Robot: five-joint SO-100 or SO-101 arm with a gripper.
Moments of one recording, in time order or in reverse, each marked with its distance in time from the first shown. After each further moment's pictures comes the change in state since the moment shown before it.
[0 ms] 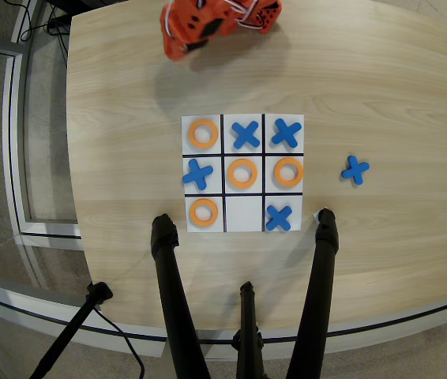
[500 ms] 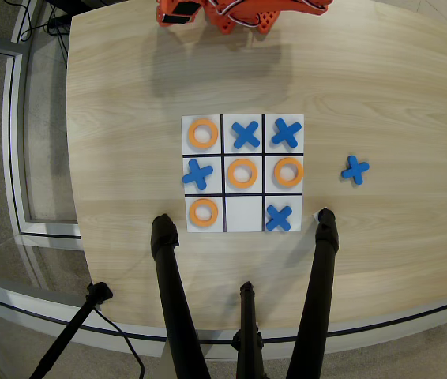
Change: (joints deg) arm 23.3 0.0 0.1 0.0 0.0
